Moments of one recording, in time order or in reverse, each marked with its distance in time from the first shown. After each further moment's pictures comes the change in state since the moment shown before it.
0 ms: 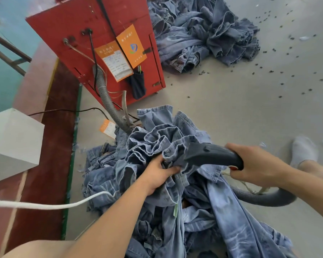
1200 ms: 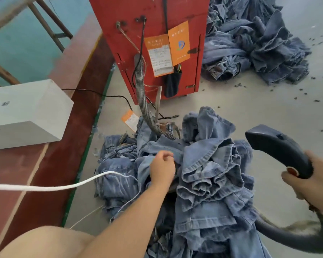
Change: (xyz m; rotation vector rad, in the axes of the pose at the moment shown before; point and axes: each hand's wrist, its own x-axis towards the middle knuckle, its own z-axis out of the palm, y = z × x) left_hand 0.008 0.013 -0.035 0.041 0.633 -0.195; right_hand 0.016 0.032 -0.015 0.103 0.328 0.343
